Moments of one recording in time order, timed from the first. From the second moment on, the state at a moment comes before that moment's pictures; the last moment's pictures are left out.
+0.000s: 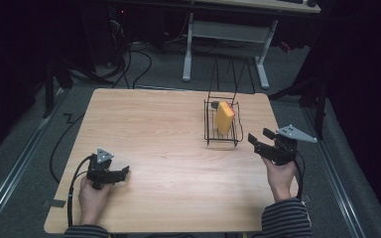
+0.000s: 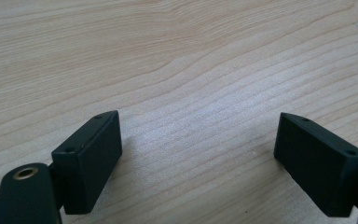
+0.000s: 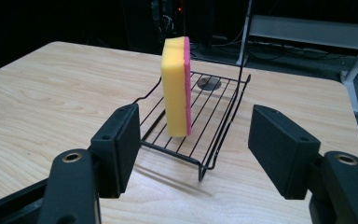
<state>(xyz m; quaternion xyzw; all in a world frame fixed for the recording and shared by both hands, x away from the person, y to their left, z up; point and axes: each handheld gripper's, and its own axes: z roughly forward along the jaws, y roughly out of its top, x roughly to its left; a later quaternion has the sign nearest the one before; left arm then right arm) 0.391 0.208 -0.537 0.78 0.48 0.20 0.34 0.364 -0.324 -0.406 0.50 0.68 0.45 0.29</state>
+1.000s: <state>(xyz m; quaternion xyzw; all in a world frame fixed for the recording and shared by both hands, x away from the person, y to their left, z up) 0.391 0.208 -0.537 0.78 0.48 0.20 0.34 0.310 -0.335 -0.419 0.49 0.66 0.48 0.29</state>
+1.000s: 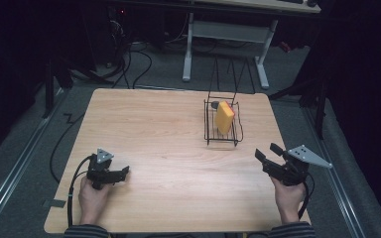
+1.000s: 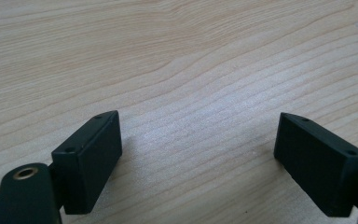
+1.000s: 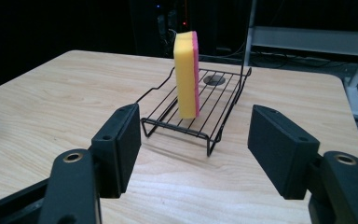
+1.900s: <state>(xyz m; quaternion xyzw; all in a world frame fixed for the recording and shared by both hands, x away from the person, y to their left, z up) 0.391 0.208 -0.537 0.78 0.48 0.20 0.34 0.309 -0.324 -0.464 0.51 0.66 0.47 0.27</state>
